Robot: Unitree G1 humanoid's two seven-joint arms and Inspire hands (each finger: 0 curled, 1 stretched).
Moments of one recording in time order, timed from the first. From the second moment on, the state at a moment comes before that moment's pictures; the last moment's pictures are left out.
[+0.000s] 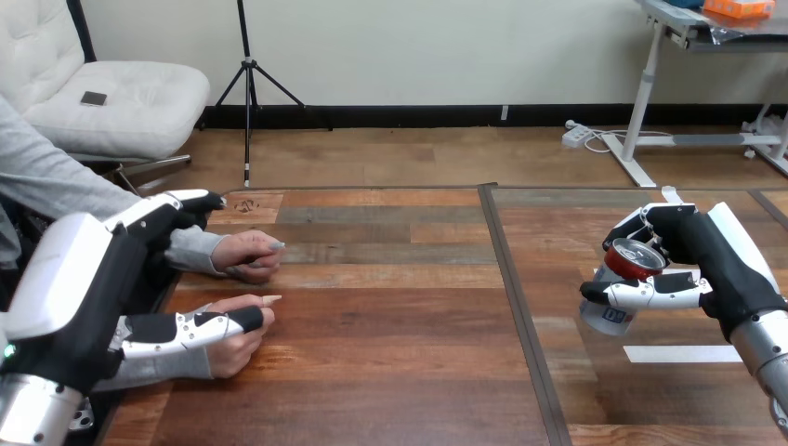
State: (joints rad) left arm 0.16 0.44 0.28 -0.03 0.52 -0.56 -0.01; right arm -0.43 -0.54 -0.07 1.06 -0.21 -0.75 0.10
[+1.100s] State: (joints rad) left arm 0.08 0.65 0.23 -0.02 0.76 -0.47 0.03; right arm -0.43 -0.54 -0.07 1.06 -0.21 -0.76 0.10
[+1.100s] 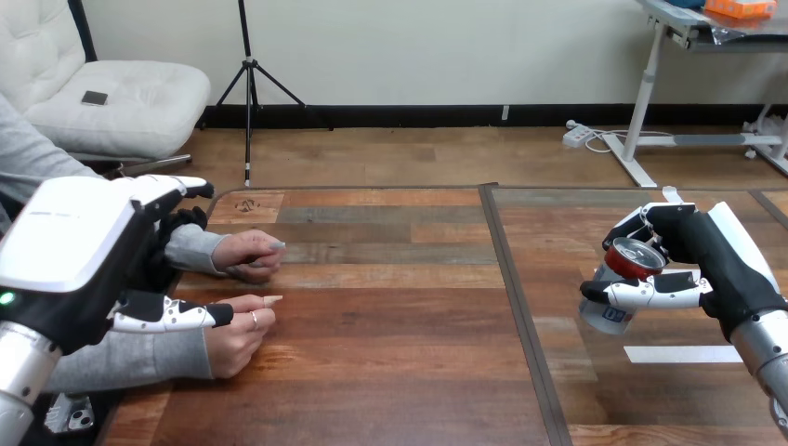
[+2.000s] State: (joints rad) left arm 0.02 0.75 0.06 0.21 0.88 -0.47 0.12; right arm -0.41 -0.54 -0.07 1.05 -0.20 -0.76 0.10
